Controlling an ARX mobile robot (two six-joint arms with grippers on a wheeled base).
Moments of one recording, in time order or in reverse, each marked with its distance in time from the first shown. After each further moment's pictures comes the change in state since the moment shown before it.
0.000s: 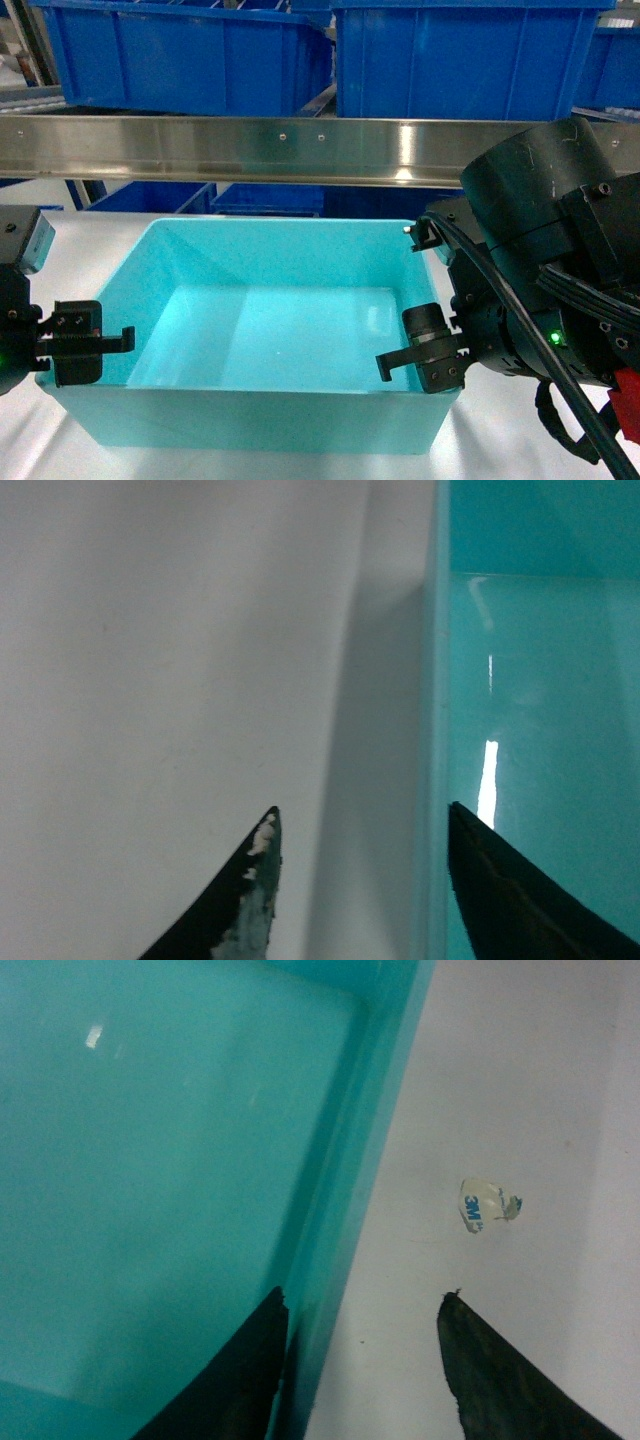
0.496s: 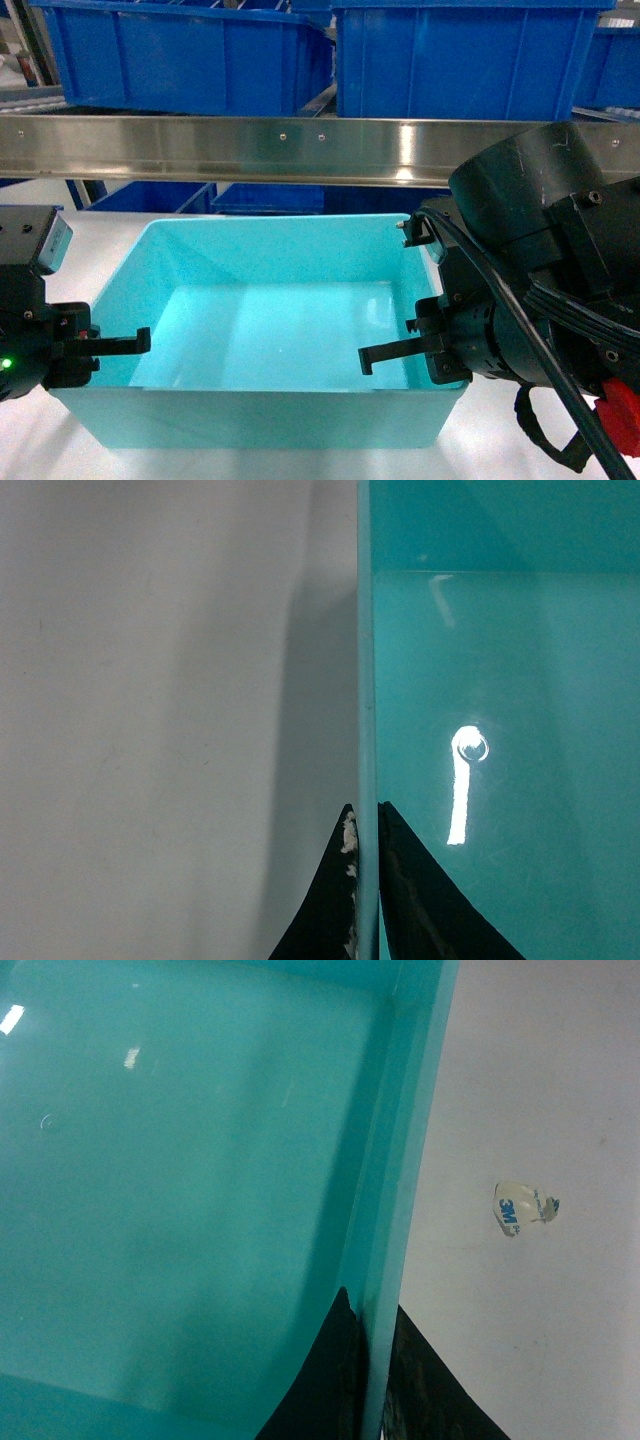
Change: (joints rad) left arm -0.014 -0.001 0.000 -0.001 0.049 -0.021; right arm 0.018 0.000 -0.009 0.014 -0.013 0.076
